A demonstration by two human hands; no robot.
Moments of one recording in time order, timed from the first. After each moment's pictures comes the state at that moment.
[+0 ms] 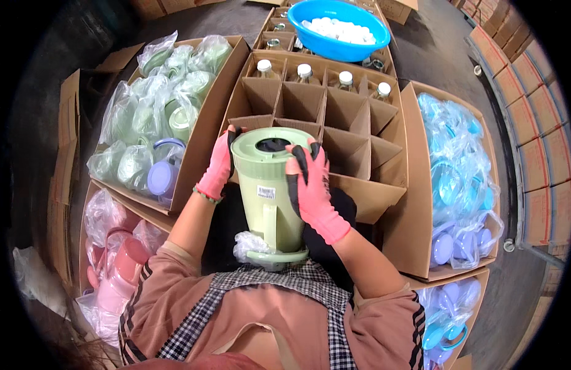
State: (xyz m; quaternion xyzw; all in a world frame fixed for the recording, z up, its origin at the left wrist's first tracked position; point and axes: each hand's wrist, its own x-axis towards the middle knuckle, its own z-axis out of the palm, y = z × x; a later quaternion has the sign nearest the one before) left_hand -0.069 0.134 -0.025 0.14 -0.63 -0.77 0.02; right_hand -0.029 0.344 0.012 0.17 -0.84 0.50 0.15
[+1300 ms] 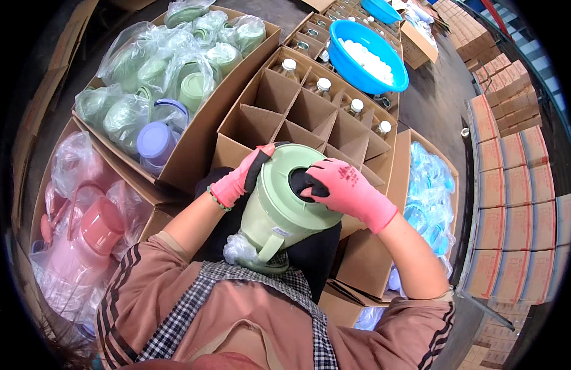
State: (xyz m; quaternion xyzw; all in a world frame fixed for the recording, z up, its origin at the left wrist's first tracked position) left_hand -0.033 0.179 -0.016 -0.08 -0.40 -0.91 -0.09; right_hand -0.065 0.350 0.135 0.52 -0.84 0.08 -0.14
